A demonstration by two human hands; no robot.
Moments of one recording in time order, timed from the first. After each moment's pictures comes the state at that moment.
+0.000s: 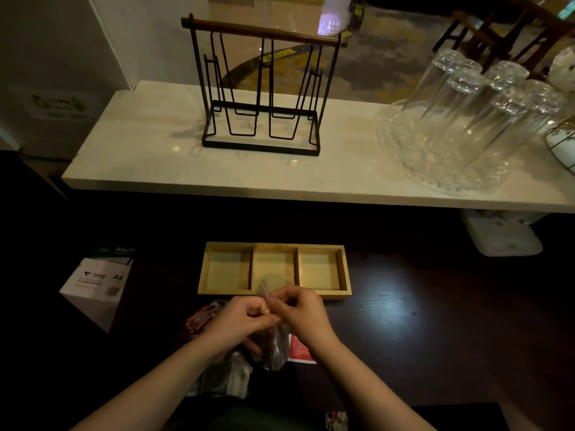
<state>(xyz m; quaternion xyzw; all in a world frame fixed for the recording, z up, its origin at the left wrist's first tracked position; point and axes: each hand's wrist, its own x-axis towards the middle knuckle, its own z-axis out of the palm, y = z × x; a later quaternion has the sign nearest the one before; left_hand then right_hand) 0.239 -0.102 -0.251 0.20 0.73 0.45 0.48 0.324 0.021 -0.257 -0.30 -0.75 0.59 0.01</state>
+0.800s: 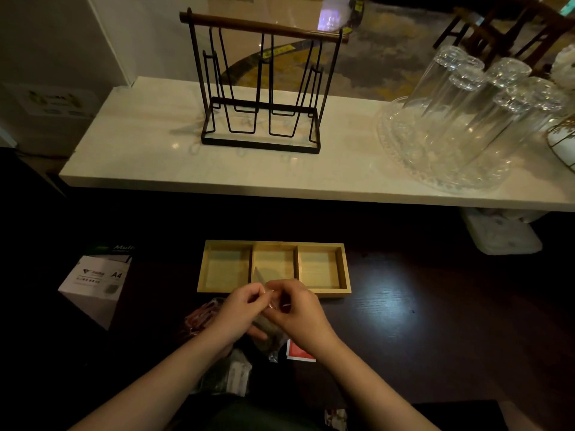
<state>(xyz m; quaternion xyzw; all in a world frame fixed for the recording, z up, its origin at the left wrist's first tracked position) 0.239 -0.088 -0.255 0.13 0.73 0.51 0.44 0.326 0.019 -0.247 -0.23 -0.85 0.47 0.03</state>
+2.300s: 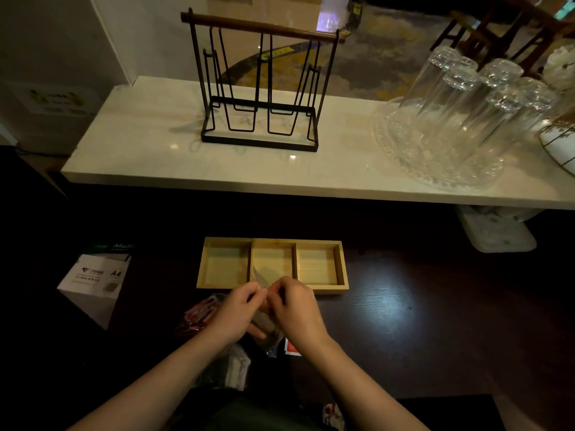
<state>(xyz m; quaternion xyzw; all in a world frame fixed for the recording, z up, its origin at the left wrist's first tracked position) 0.245 -0.092 -0.258 0.14 0.74 0.50 0.42 0.322 0.009 -0.251 -0.28 -0.86 0.42 0.03</state>
